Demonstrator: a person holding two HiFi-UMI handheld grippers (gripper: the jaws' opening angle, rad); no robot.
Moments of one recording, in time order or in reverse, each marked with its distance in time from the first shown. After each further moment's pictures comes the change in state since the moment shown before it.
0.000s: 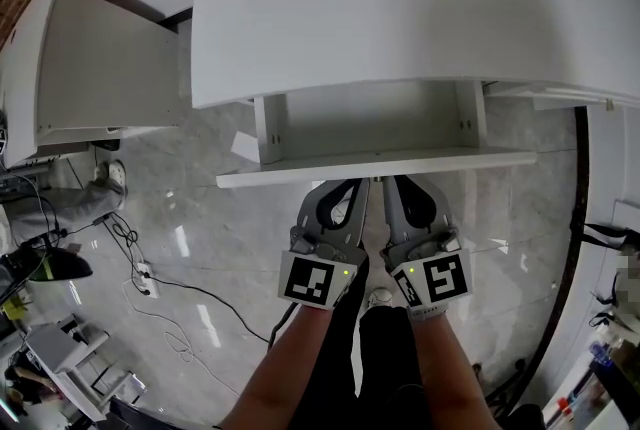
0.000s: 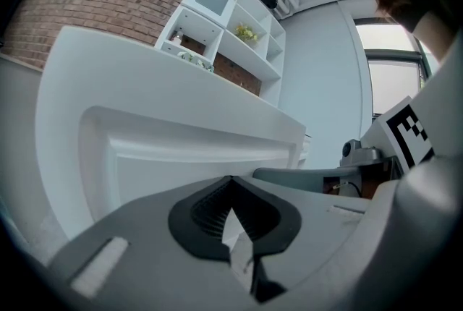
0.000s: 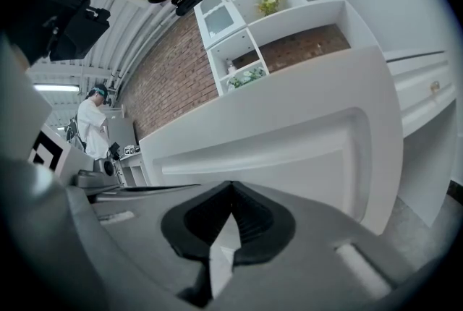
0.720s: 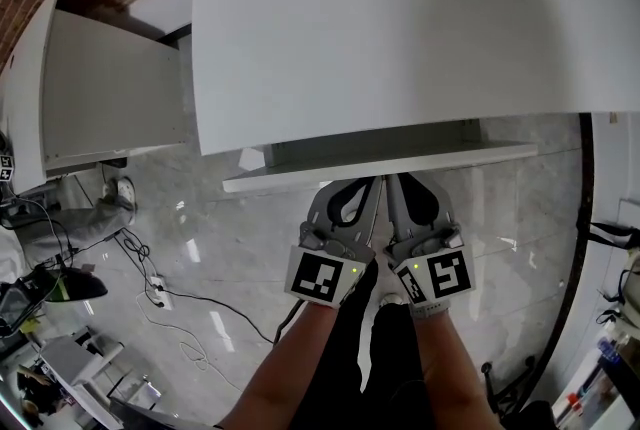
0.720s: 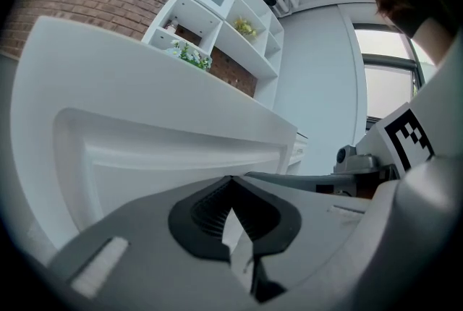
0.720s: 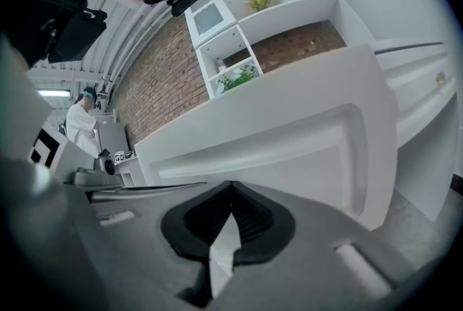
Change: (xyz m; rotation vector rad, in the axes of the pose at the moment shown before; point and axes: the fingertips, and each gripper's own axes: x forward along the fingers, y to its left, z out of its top) left arm 0.042 0.014 0.019 -0.009 0.030 -0.083; right arm 0.040 -0.020 0.013 0.047 -0.012 -0.038
